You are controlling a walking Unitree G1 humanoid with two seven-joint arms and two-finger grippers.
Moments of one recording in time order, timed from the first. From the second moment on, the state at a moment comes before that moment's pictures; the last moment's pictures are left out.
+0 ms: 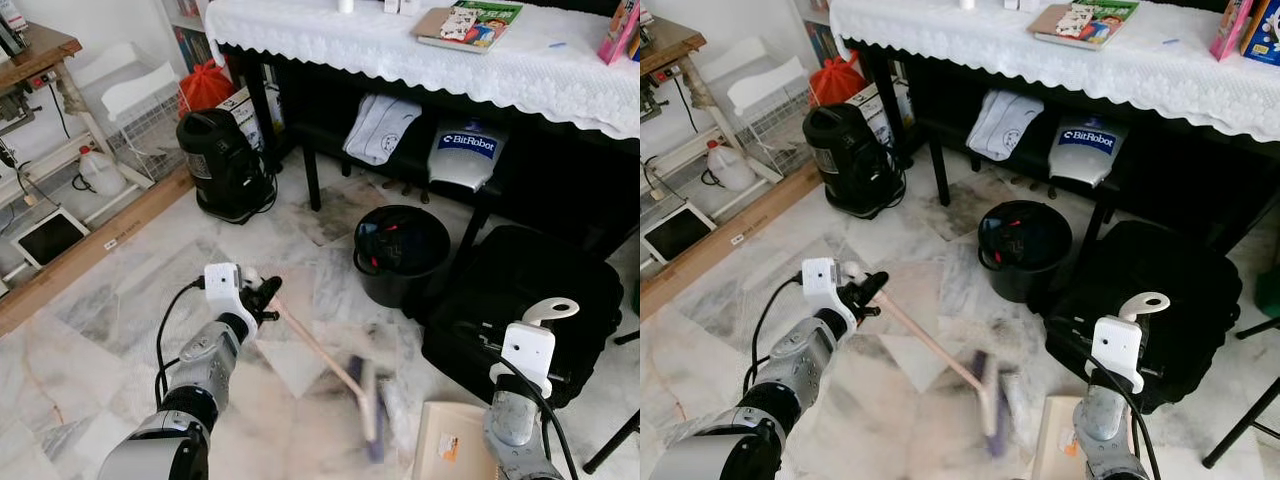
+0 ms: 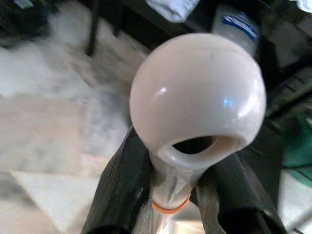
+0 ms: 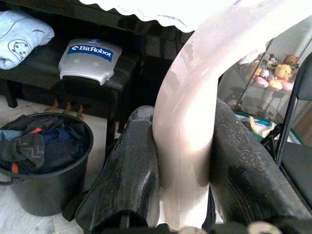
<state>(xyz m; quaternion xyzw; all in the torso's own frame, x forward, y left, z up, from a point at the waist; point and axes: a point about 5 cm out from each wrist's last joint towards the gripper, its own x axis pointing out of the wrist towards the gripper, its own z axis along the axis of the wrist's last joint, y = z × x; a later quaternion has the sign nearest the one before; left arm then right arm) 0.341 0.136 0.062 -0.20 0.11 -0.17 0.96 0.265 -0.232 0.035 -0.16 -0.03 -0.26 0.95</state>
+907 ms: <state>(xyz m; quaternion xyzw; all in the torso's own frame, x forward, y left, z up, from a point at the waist) 0.355 0.188 0.103 -0.20 0.02 -0.15 0.97 0.277 -0.232 0.043 -0.14 -0.03 -0.26 0.95</state>
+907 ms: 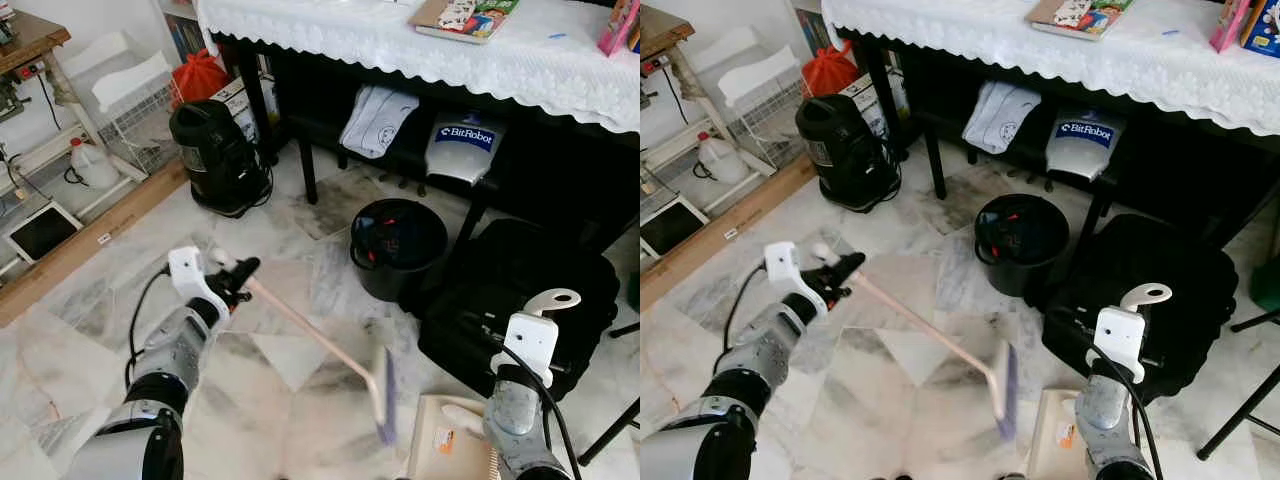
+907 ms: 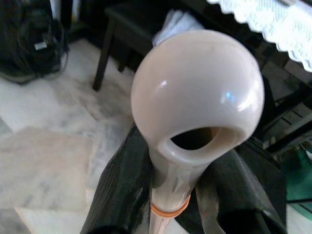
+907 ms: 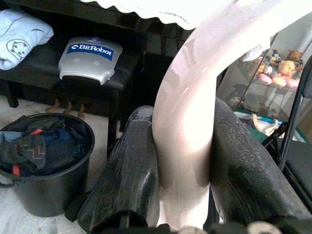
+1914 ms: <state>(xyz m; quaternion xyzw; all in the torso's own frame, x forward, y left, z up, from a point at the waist) 0.344 0.182 0.118 0.02 -0.07 -0.08 0.99 0.308 -0.206 0.088 -0.02 -0.13 -0.20 0.97</state>
